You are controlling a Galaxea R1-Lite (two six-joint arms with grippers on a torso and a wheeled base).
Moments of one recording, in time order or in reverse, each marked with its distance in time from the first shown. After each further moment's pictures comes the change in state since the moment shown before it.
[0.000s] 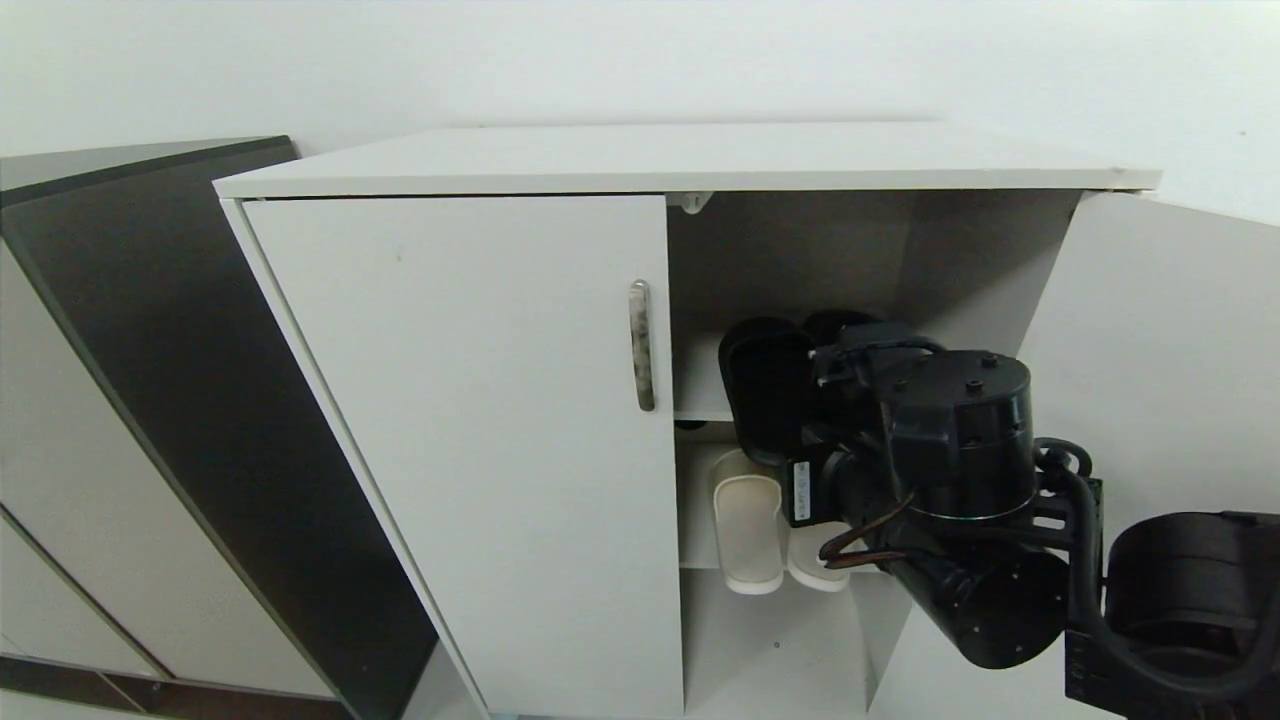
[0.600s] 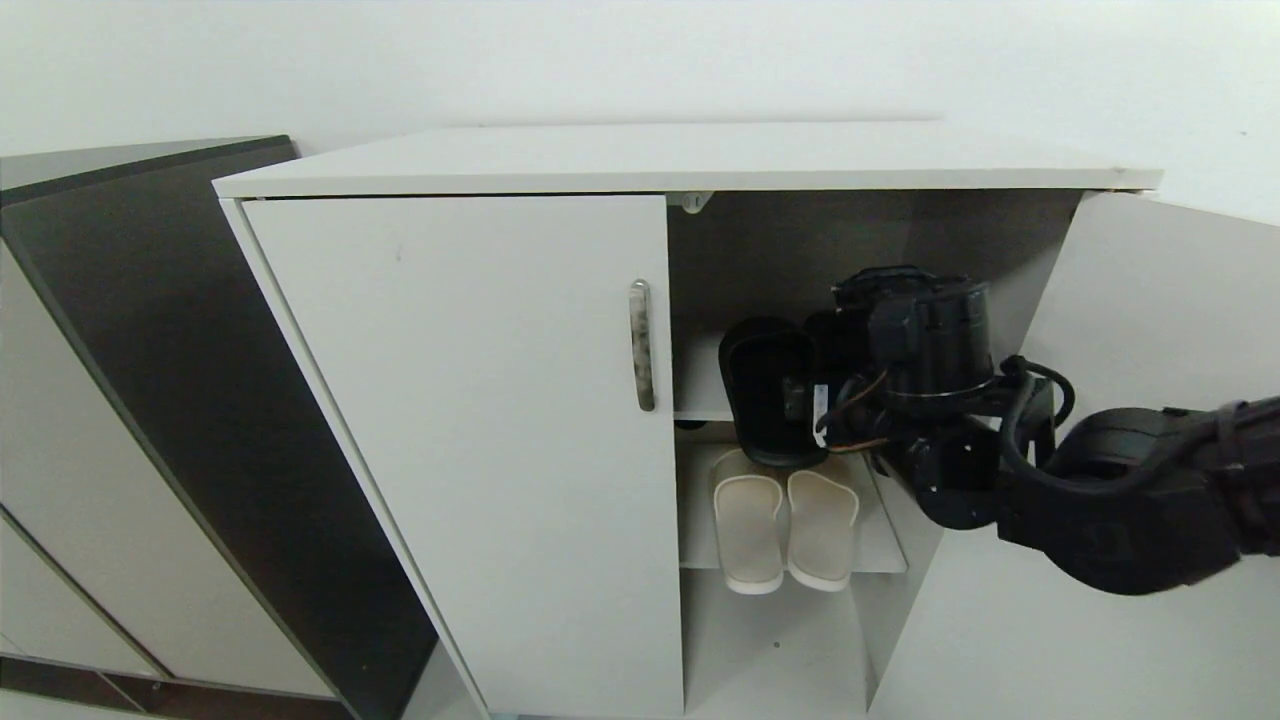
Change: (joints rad) left arm 0.000 0.000 0.000 0.000 0.000 0.000; right arm -0.159 0.076 -0.192 0.127 0.006 0.000
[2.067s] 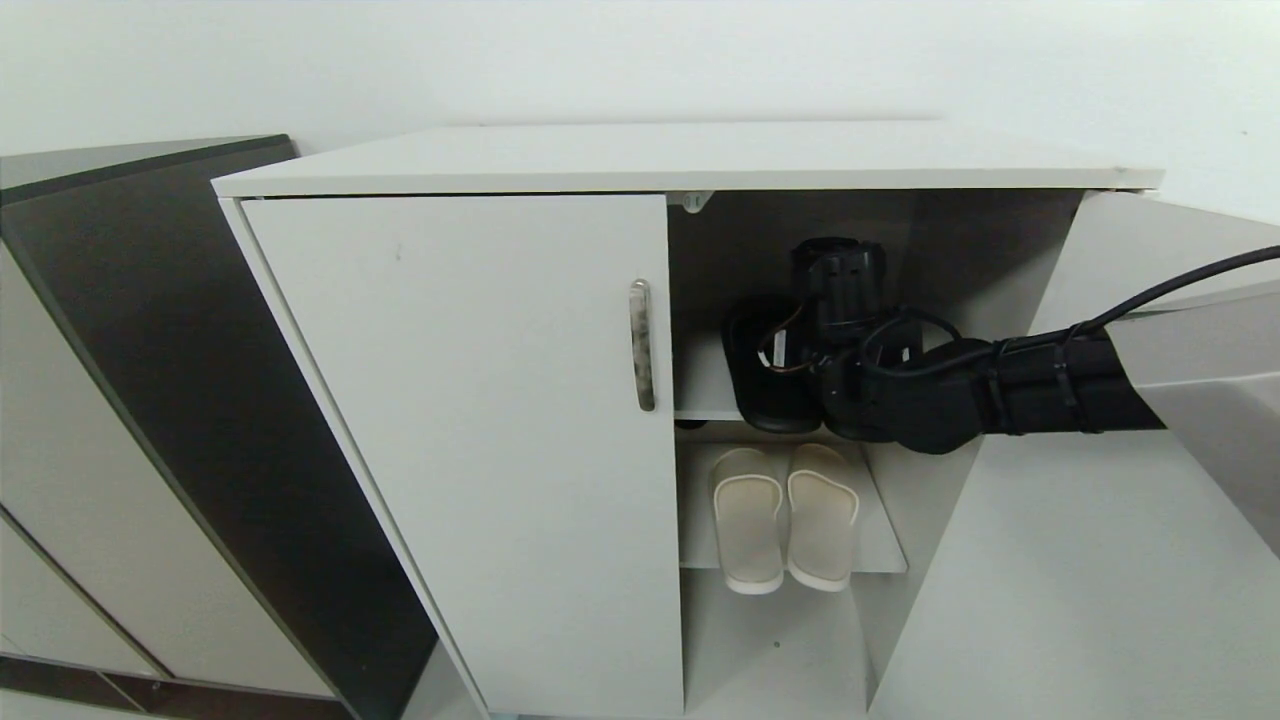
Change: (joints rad) left arm 0.000 0.000 0.000 0.000 0.000 0.002; right arm -0.146 0.340 -0.529 0.140 0.044 -0.003
